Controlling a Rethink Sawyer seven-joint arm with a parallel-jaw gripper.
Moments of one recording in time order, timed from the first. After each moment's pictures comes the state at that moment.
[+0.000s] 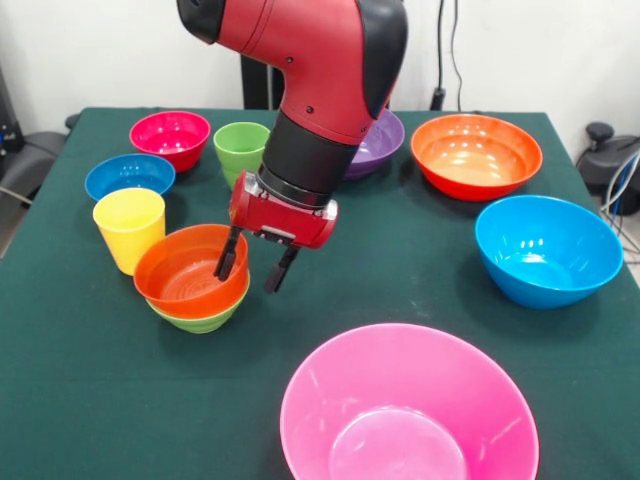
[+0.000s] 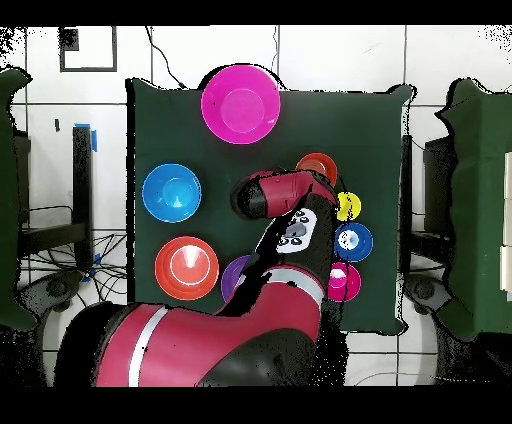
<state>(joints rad) -0.05 -0.29 -0.30 1.31 -0.29 0.29 1.86</state>
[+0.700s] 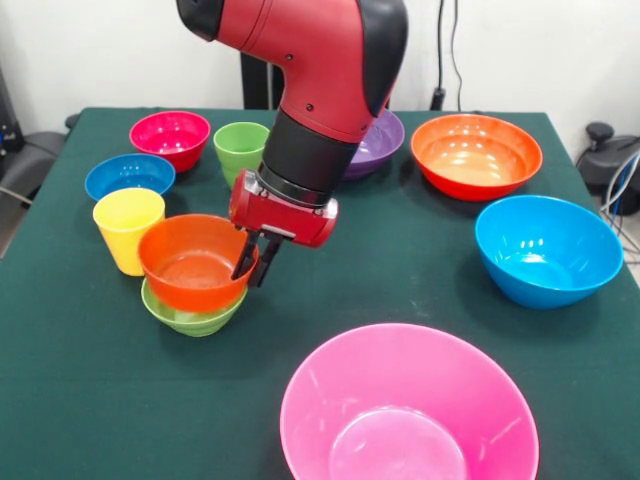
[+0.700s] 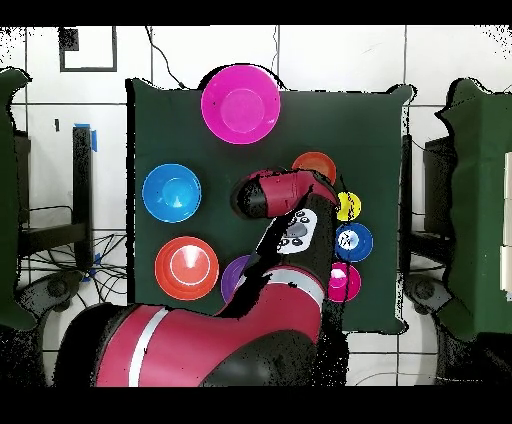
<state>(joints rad) -0.05 -0.29 -0.30 1.32 -0.29 0.29 1.86</state>
